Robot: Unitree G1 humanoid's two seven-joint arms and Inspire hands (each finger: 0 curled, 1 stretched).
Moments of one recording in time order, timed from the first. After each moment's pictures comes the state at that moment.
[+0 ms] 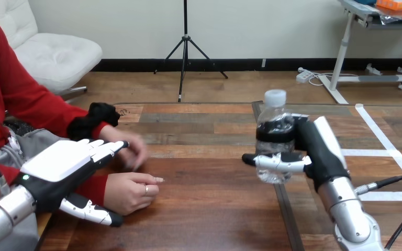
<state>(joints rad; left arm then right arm) -0.48 0.79 -0.26 1.05 0.99 -0.93 0.28 -0.26 -0.25 0.04 0.48 -0.23 -0.30 -0.04</state>
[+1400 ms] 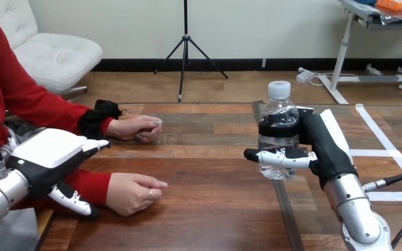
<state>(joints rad) -0.64 0.81 -0.47 1.20 0.99 -0.77 0.36 -0.19 -0.25 0.02 0.30 -0.22 -0.23 0.02</state>
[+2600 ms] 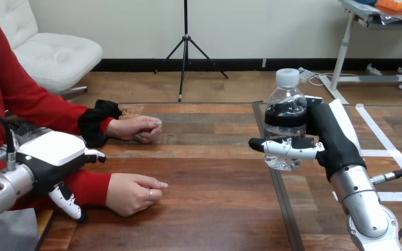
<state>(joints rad) -0.71 0.78 -0.55 1.23 0.98 -0.70 0.22 -0.19 -0.26 0.00 0.19 -0.21 -0.16 0.03</state>
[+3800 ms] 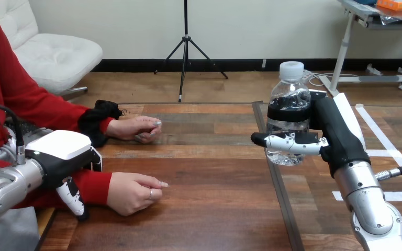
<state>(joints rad) -0.73 0.75 -0.56 1.23 0.87 -0.66 0.10 -0.19 -0.27 0.00 0.15 -0.20 -0.14 0.03</state>
